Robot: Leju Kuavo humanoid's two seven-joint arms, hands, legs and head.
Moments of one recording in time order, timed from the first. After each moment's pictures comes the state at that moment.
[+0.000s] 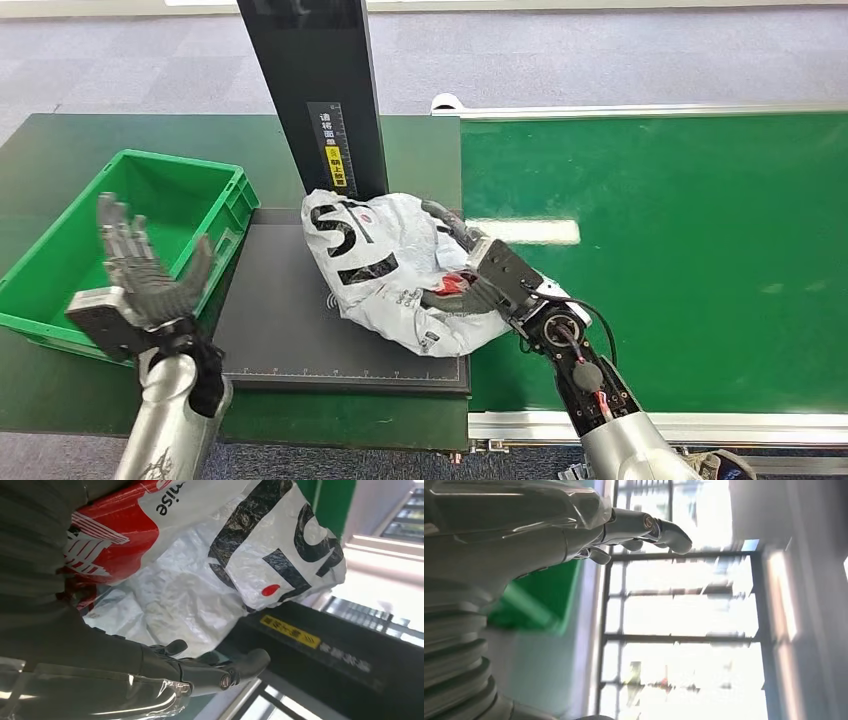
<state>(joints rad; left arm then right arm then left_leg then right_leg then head) -0.28 -0.08 0.07 -1.41 0.13 0.44 -0.70 -0.57 0.03 0.40 -0.95 0.19 0.31 -0.40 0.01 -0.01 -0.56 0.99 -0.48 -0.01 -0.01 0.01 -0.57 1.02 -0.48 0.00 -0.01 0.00</state>
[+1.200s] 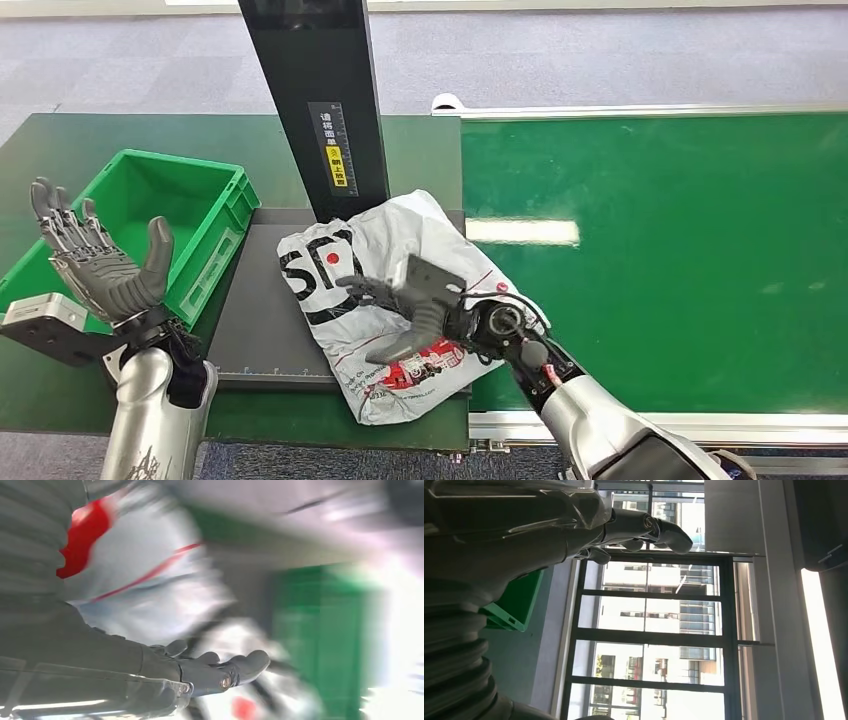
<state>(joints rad) -0.27 -0.11 0.12 -1.54 0.12 0.39 -0.70 -0.76 0.14 0.61 -0.55 -0.09 0.70 -0.38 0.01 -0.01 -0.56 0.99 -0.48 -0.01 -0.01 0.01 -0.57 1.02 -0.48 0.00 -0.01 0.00</state>
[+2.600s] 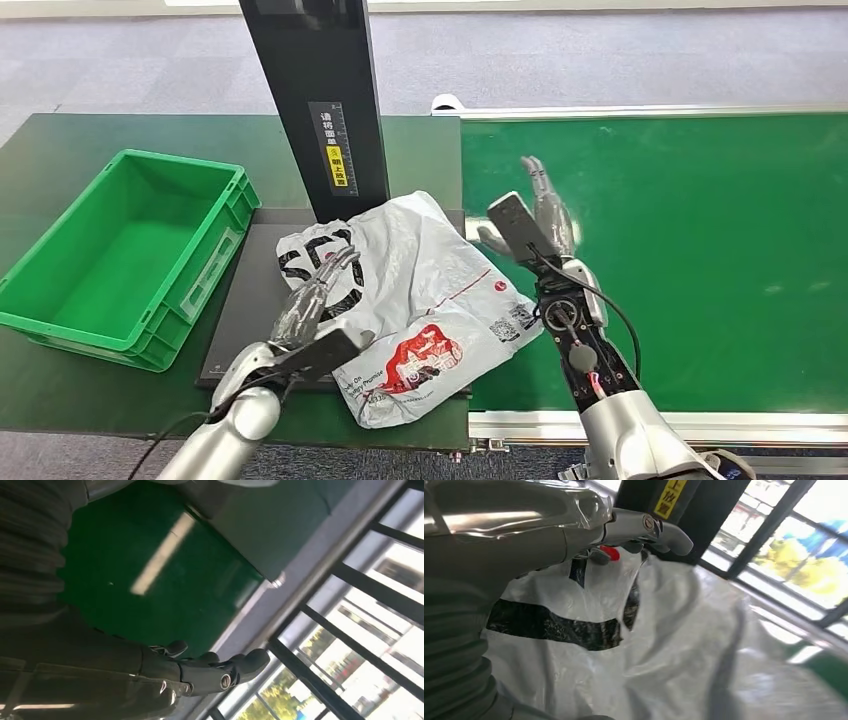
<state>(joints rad) -0.29 0.00 -0.35 -1.22 -0.69 0.16 -0.25 -0.65 0.06 0.28 -0.80 0.52 -0.28 -0.18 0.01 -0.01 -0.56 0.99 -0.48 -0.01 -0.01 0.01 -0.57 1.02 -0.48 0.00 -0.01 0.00</state>
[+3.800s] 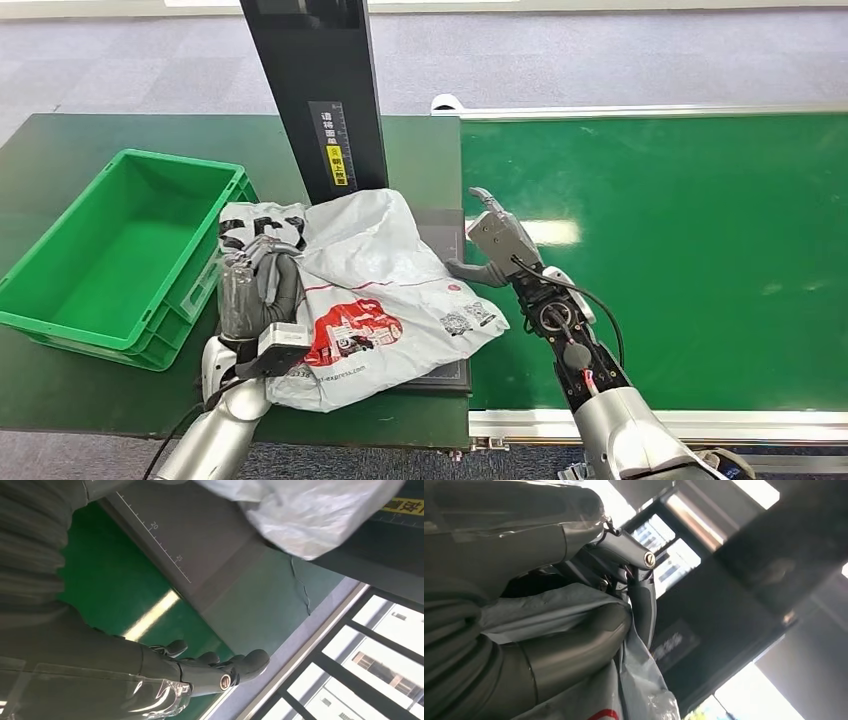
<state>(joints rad) -0.29 -0.08 -0.20 -1.27 -0.52 0.68 -0.68 -0.67 0.09 0.26 -0.71 0.42 0.01 -0.31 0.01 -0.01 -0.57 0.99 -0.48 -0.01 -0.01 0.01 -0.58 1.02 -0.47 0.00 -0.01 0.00</state>
